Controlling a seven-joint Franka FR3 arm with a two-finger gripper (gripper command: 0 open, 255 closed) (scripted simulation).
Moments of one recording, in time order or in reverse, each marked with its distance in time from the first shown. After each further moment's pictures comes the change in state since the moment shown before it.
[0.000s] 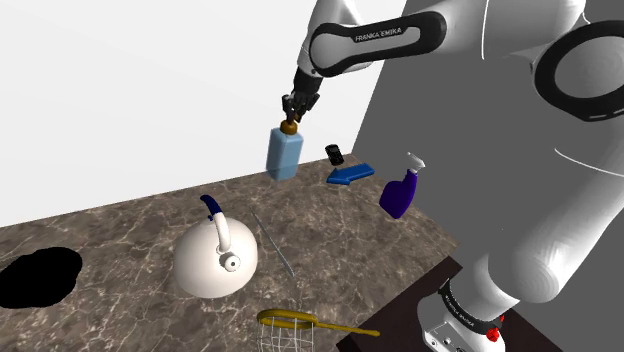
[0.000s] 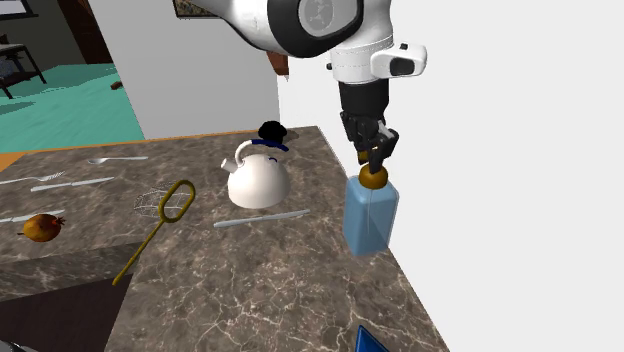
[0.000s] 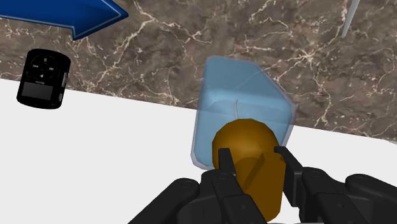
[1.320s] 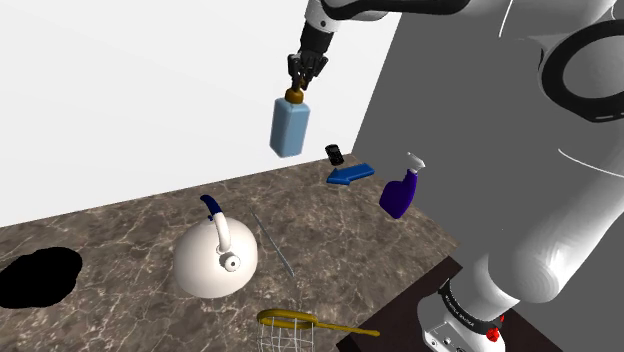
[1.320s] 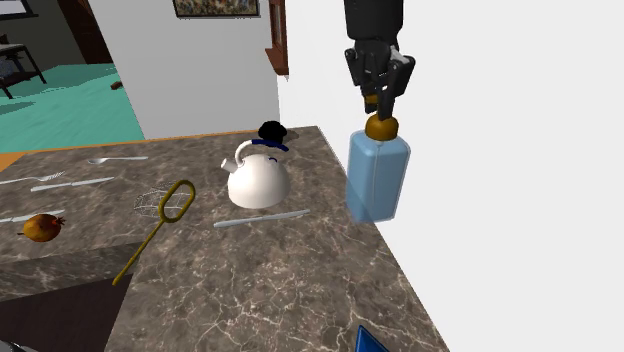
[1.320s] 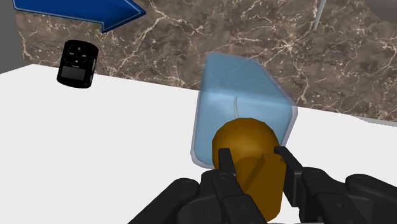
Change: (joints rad) arm 0.002 -0.022 0.003 0.240 0.011 -0.262 -0.014
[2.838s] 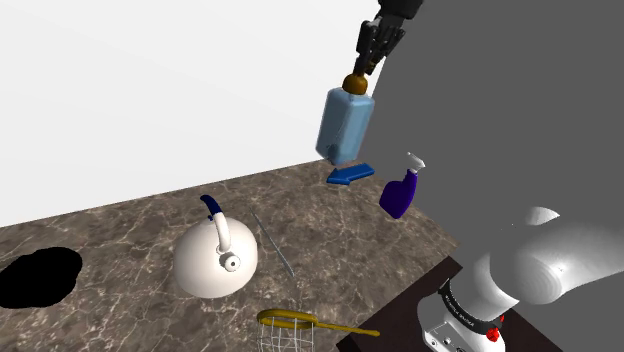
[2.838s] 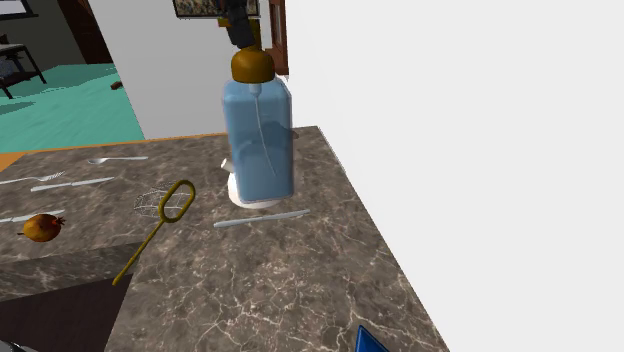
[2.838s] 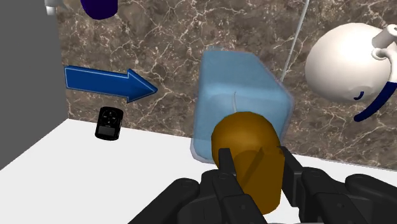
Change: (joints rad) arm 0.026 -0.580 0.004 -0.318 0.084 -0.255 0.010
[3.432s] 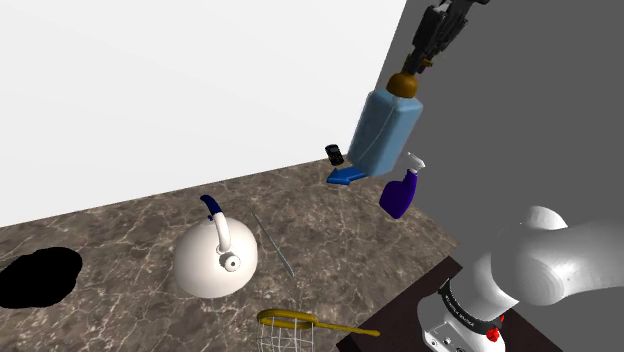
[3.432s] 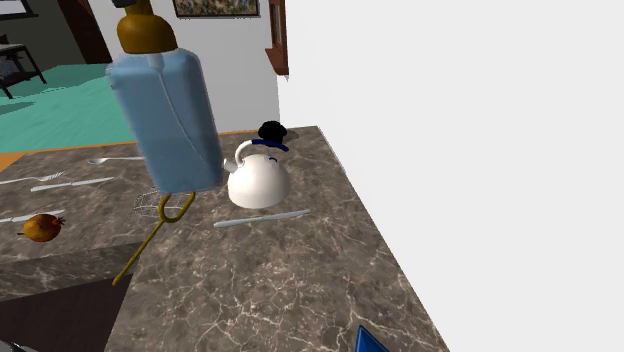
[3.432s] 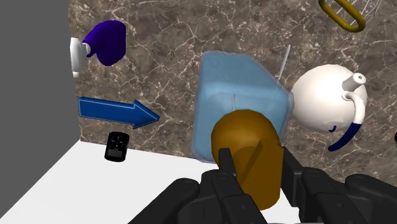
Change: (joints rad) arm 0.030 -0.256 0.005 -0.063 0.033 -0.191 0.028
